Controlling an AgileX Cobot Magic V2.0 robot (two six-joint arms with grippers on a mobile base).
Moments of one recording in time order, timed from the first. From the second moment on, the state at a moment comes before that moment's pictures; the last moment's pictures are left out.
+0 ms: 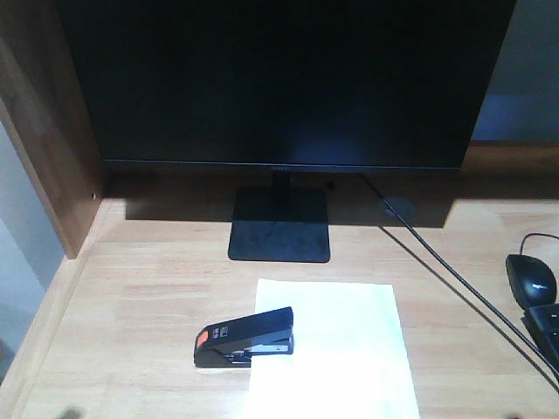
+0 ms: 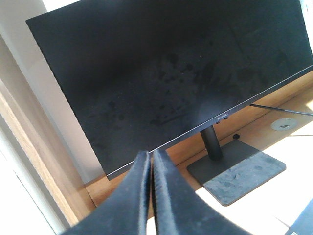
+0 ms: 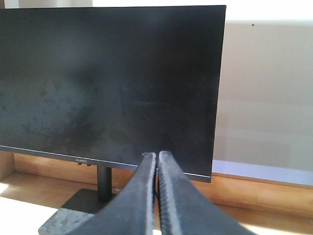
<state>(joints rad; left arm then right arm) -0.38 0.30 -0.32 0.22 0.10 0.13 -0.08 0.14 -0.23 -1.76 -0.29 1.76</state>
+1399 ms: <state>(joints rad) -0.02 -0.01 0.02 -0.06 0.18 0.00 -0.08 0.14 -0.23 -1.76 -0.28 1.76</state>
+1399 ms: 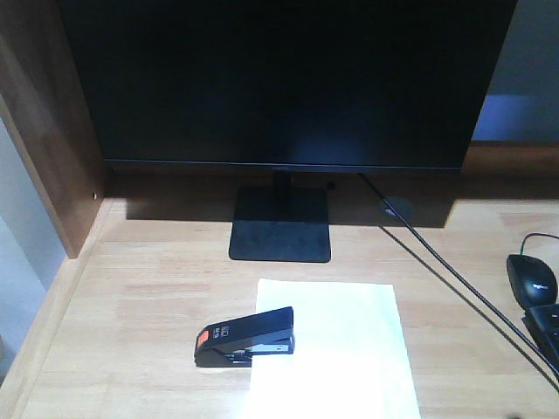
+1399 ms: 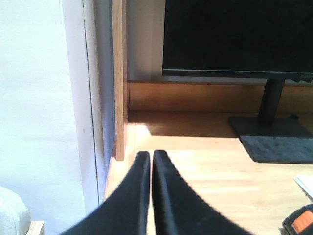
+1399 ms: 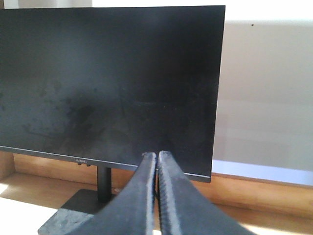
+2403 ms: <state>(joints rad) -0.02 -0.01 0.02 -0.06 0.18 0.00 -0.08 0.14 -0.23 -1.76 -0.28 1.76</state>
